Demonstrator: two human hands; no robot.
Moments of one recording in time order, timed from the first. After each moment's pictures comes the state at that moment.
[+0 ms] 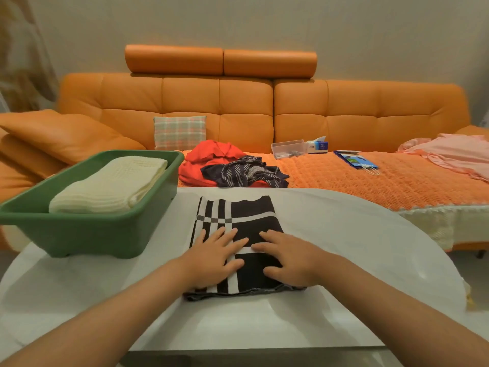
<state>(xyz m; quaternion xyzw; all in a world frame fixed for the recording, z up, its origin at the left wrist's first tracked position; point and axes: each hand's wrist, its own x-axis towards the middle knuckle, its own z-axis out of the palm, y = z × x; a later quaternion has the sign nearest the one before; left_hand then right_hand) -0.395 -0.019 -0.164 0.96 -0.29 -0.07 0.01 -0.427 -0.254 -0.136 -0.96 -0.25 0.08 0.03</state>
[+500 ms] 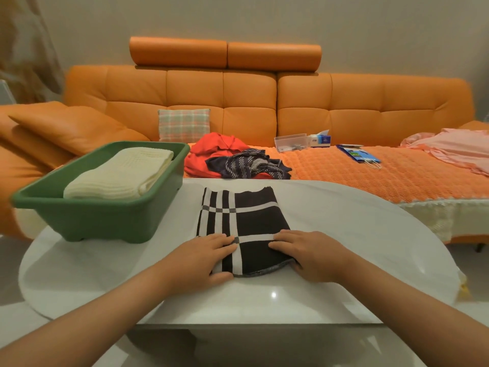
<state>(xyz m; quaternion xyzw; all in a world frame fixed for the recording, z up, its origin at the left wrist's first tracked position) -0.446 0.017 -0.155 0.94 -0.35 0.02 0.00 -0.450 -0.284 -0.146 -0.94 -0.34 -0.03 -0.04</state>
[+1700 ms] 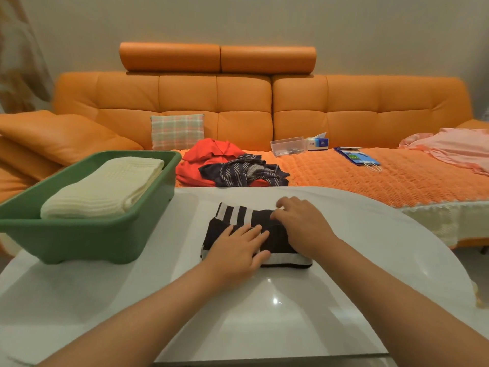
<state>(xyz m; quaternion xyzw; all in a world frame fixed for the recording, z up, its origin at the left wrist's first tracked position) -0.383 -0.072 -0.173 0.95 -0.31 0.05 0.04 -0.380 -0.267 -0.126 -0.97 -0.18 -0.18 -0.06</state>
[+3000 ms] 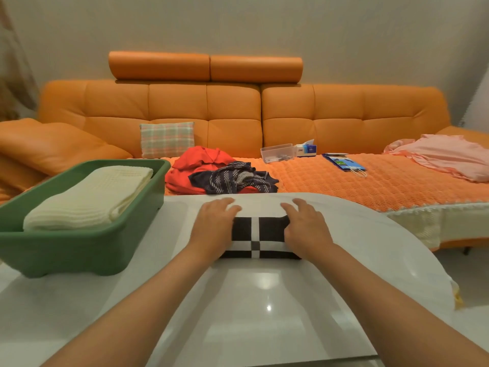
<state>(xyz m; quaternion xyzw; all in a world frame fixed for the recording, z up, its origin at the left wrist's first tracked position) -0.341 -0.068 -0.143 0.93 -0.23 0.27 0.10 -0.376 -0.287 -0.132 -0.99 0.04 -0.13 0.09</state>
